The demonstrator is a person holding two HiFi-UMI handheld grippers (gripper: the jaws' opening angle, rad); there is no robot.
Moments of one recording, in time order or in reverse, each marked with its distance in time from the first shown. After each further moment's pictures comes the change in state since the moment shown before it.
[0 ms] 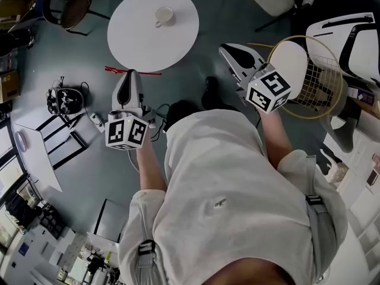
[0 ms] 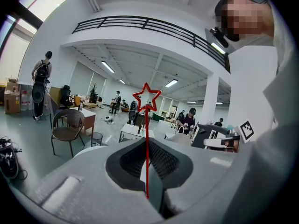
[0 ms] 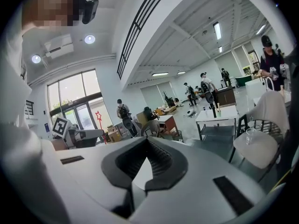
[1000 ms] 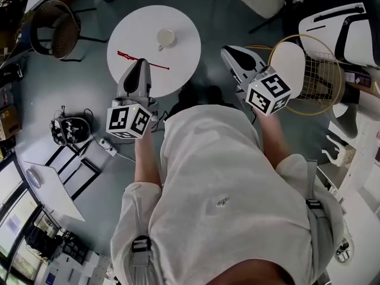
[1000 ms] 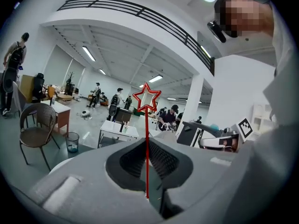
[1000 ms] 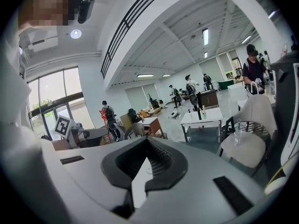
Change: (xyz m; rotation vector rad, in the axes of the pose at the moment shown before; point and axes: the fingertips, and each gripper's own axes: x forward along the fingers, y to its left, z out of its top) left arm 0.135 0.049 0.036 0.022 0.076 -0.289; right arm 0.080 -0.032 0.035 0.045 -0.017 -0.219
